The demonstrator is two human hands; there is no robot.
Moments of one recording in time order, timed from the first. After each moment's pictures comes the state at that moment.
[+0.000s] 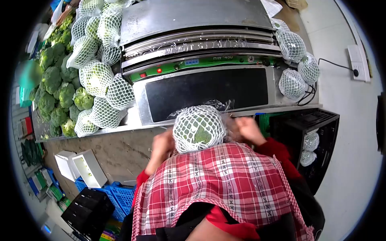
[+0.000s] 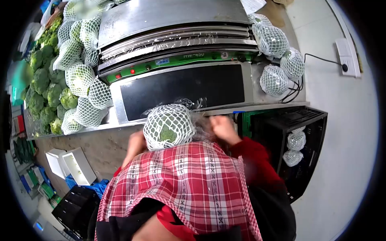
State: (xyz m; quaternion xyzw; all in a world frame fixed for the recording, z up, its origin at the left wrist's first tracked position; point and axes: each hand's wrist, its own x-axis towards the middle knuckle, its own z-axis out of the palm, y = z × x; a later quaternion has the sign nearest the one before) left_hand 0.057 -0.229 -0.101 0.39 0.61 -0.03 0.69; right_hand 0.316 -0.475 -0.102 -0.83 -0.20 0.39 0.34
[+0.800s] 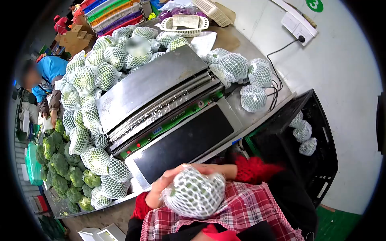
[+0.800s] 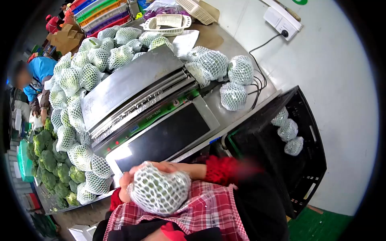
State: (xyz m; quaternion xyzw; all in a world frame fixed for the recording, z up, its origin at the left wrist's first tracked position) left_hand 0.202 -0.229 0.078 0.38 -0.08 -0.18 0.90; right_hand 0.296 -0.383 0.016 -0.32 -0.34 0.61 0.64
